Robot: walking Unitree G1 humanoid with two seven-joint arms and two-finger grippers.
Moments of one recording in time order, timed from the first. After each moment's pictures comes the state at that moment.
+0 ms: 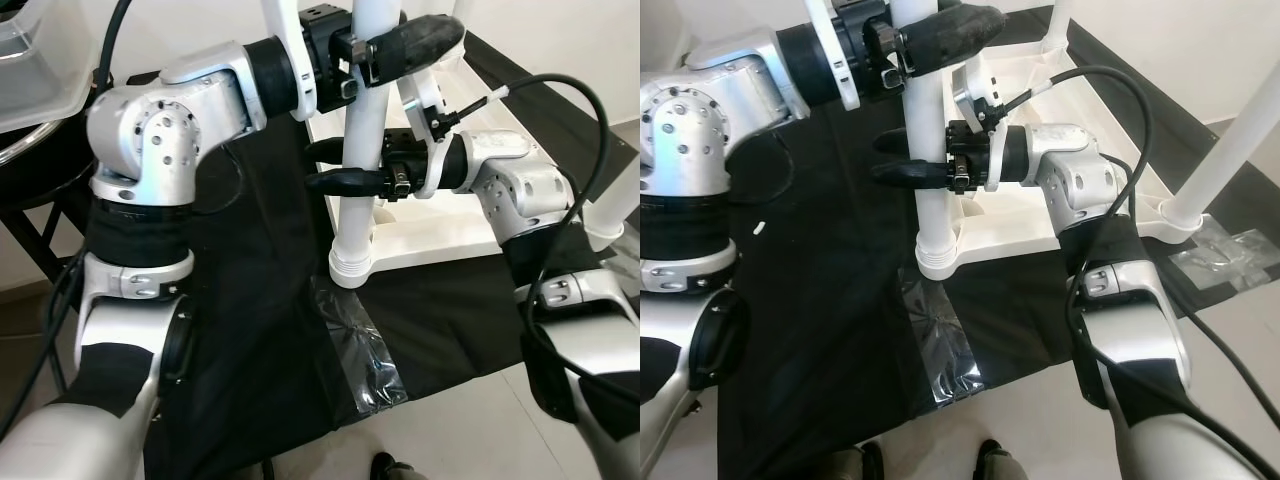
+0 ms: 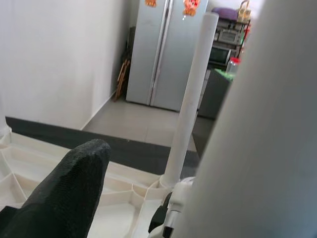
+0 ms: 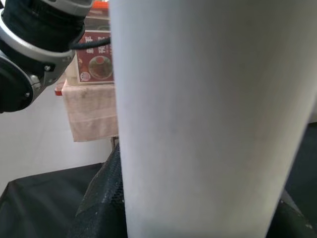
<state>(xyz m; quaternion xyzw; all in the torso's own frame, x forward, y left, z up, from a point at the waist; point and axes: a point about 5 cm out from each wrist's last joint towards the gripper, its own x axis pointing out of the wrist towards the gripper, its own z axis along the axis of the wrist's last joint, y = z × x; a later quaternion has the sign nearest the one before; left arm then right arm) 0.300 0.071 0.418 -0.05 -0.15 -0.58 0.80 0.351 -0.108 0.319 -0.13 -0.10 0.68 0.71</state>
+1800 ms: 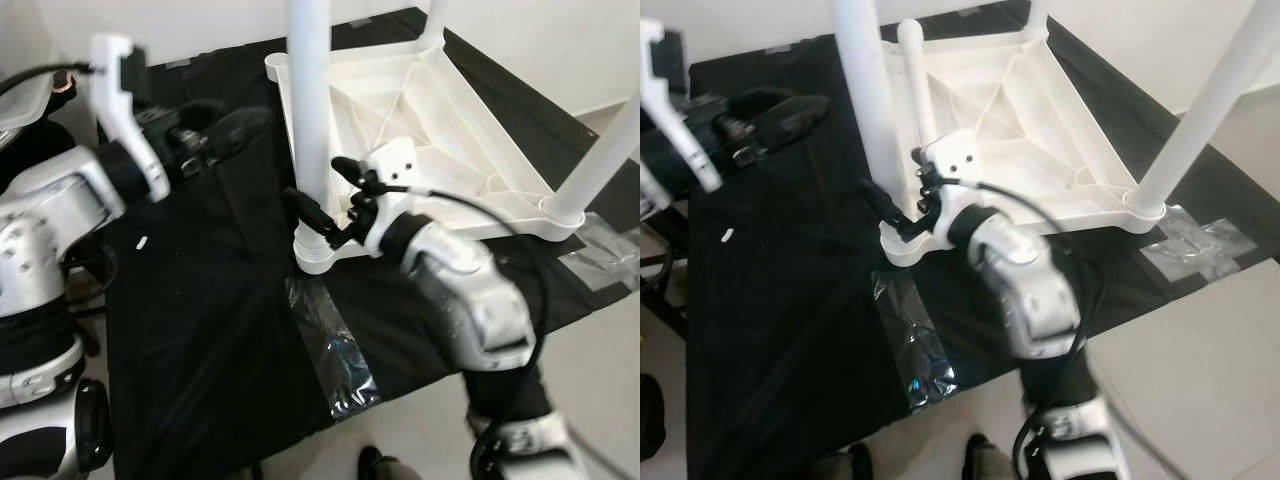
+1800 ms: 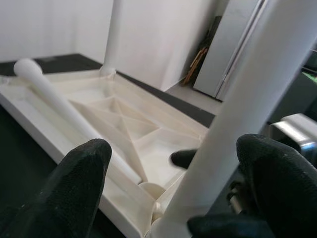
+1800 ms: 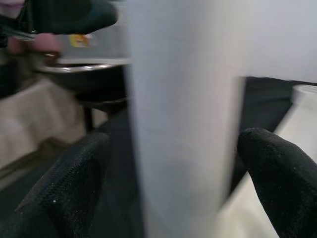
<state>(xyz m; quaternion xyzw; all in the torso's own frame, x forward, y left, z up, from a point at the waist) 0.284 0.182 0.345 -0.08 -0.10 -0.41 0.90 0.319 -0.081 0.270 -0.05 -0.11 0.42 0.90</state>
